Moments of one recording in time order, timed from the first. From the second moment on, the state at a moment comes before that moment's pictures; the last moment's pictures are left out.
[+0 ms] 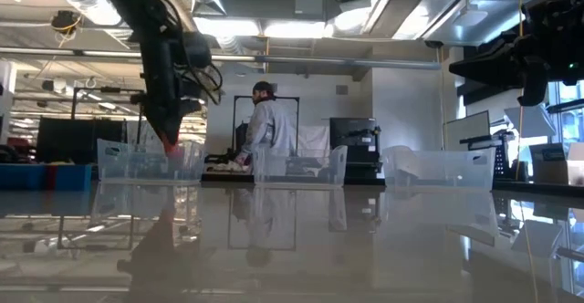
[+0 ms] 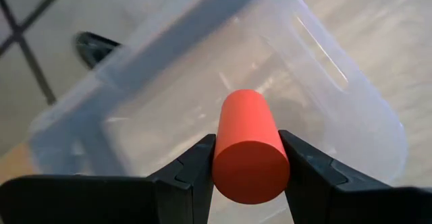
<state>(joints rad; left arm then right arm) 0.81 1.46 0.96 -0.70 -0.31 -0.06 0.01 0.02 0.01 0.08 0.41 -0.64</state>
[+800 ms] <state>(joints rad) 0.81 1.56 0.98 -0.71 -0.28 -0.05 0.01 0.02 0.01 0.08 0.41 -0.64</state>
